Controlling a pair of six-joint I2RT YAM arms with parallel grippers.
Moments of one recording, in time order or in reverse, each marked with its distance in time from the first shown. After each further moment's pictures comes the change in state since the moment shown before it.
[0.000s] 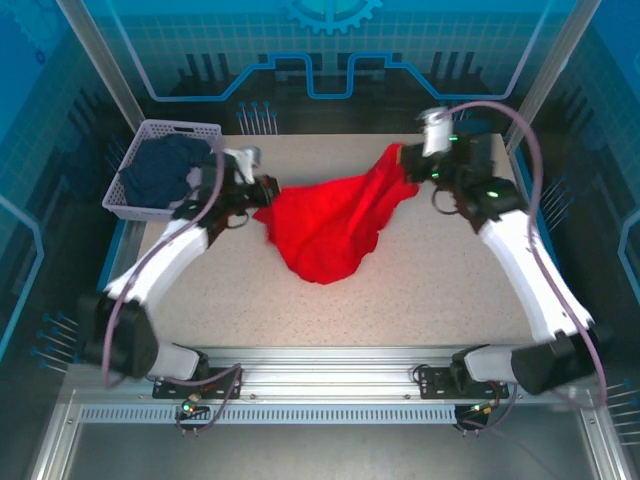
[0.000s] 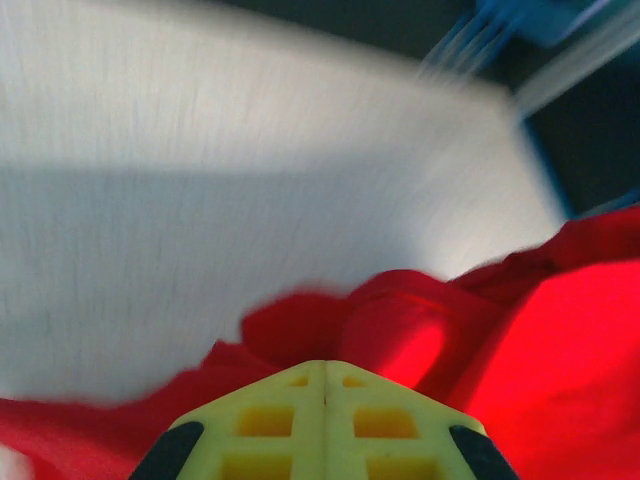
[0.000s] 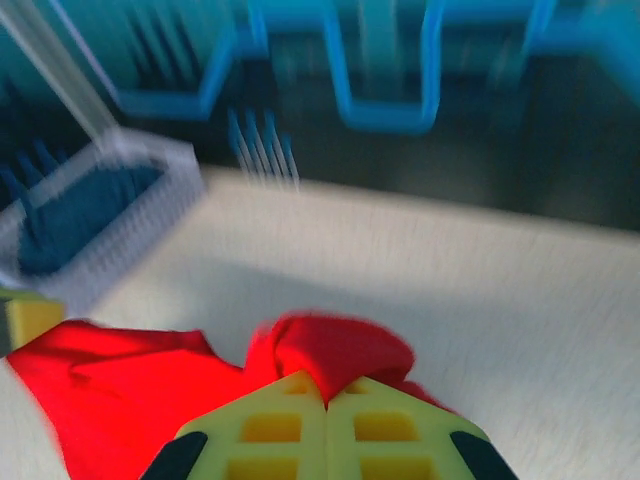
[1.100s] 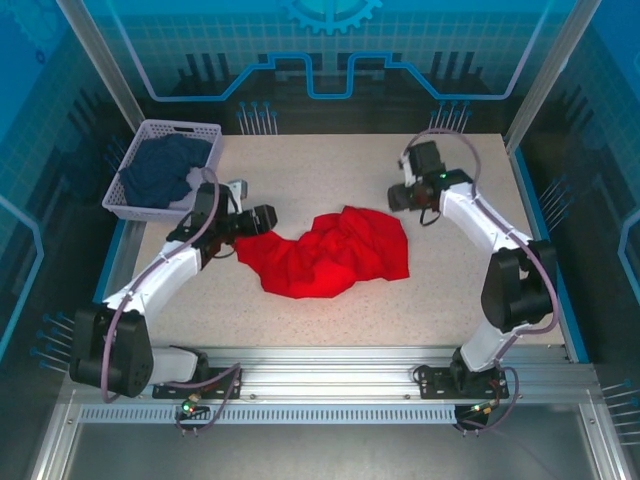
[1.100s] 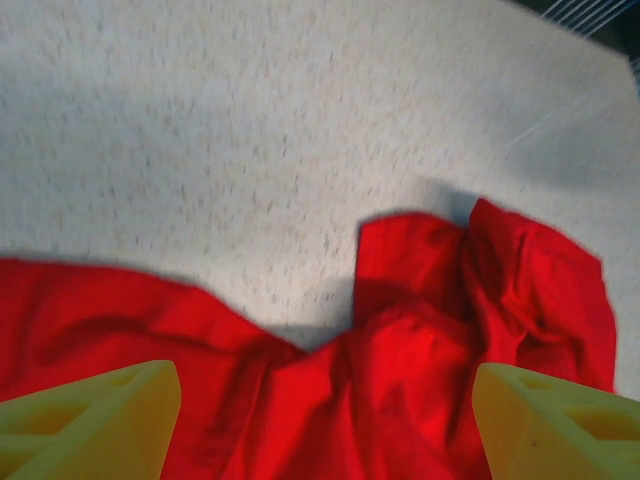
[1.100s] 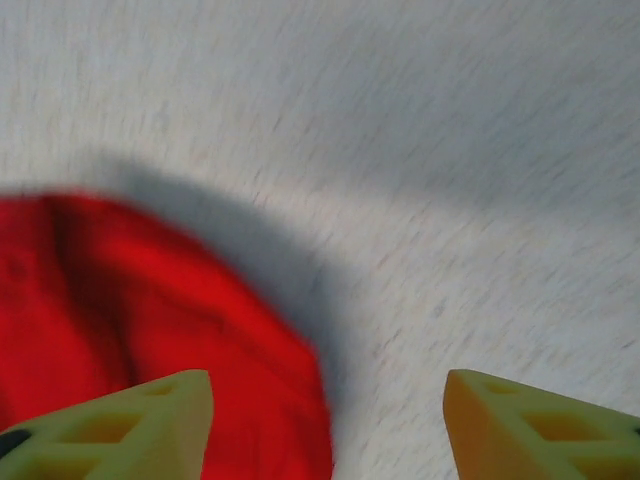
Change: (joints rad) left arm 0.041 -0.025 -0.257 -0.078 -0.077 0.021; right arm 0.023 0.404 -0.108 -0.179 0.246 -0.056
